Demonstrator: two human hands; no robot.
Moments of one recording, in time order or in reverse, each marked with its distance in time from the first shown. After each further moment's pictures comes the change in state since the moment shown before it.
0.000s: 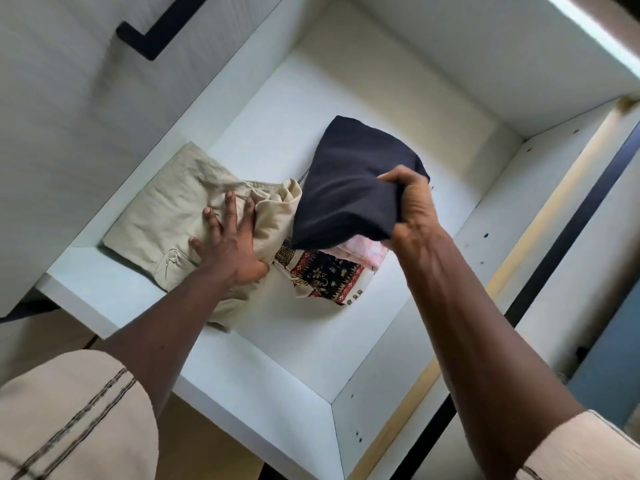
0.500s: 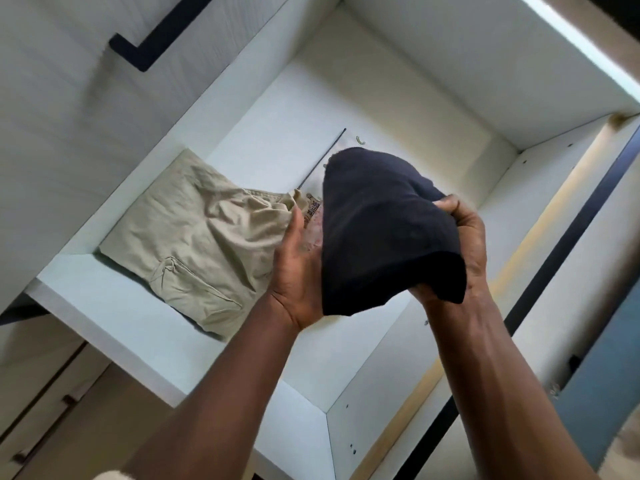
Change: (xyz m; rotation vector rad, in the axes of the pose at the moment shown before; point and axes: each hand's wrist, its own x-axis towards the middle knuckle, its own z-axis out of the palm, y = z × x) left_hand -0.086 0.120 -0.020 -2.090 -0.583 0.031; right_hand -0.070 -0.007 -0.031 0.252 -0.134 -0.132
